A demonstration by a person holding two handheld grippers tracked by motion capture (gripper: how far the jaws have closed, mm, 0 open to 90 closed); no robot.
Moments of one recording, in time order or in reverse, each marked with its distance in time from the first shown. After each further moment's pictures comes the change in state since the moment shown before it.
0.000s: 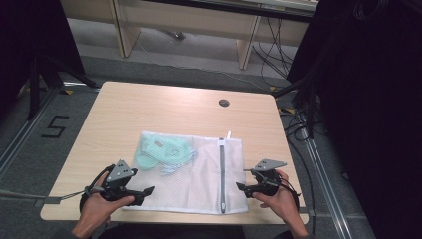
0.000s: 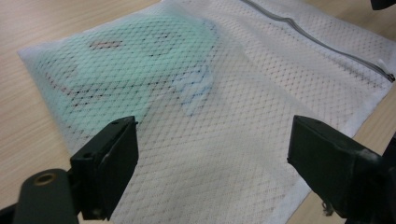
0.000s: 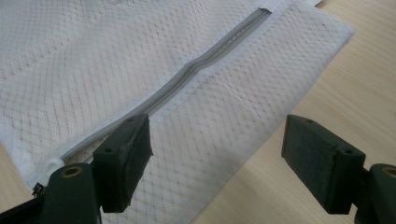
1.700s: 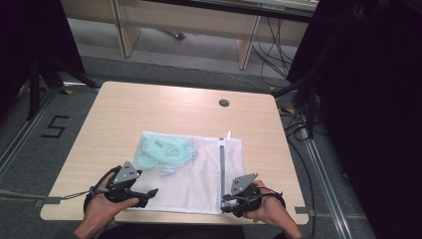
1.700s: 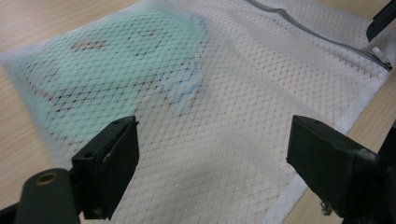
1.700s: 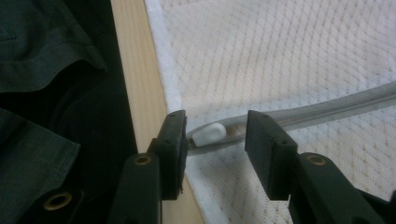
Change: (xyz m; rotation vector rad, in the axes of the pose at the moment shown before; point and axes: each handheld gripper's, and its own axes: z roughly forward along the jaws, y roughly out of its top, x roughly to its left) left arm -0.009 0.001 0.009 0.009 -0.010 0.030; right arm 0.054 0.004 0.018 0.168 0.370 -0.419
